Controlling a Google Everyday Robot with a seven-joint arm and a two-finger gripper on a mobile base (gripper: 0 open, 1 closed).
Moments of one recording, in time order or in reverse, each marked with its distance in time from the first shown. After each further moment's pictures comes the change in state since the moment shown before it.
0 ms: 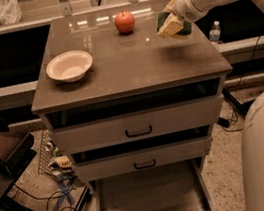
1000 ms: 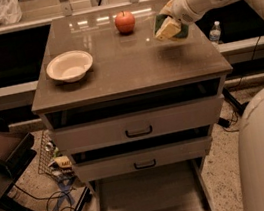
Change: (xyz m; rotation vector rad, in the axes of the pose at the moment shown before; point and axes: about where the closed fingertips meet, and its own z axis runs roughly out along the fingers) arm -0.001 0.006 0.010 -0.016 -0.001 0.001
